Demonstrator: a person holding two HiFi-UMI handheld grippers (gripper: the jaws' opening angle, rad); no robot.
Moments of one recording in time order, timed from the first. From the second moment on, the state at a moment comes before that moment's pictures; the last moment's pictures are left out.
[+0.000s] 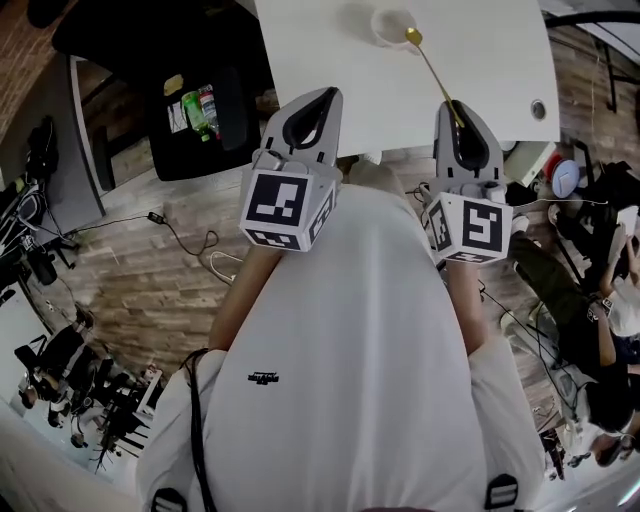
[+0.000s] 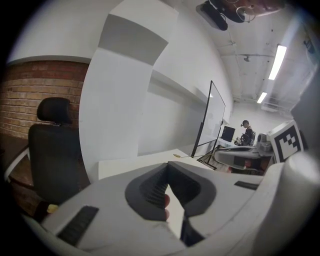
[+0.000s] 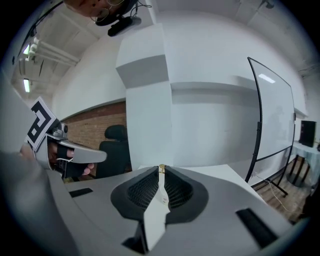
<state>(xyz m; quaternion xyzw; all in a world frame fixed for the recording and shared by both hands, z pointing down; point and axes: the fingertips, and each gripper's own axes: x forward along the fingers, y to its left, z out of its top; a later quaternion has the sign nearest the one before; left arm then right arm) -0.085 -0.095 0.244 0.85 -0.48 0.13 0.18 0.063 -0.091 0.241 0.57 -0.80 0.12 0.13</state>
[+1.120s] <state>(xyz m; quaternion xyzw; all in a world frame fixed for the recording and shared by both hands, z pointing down) -0.058 -0.084 0.236 0.87 -0.45 0.14 0.17 0.073 -0.063 0.231 0.52 -0.83 0.13 0.13</state>
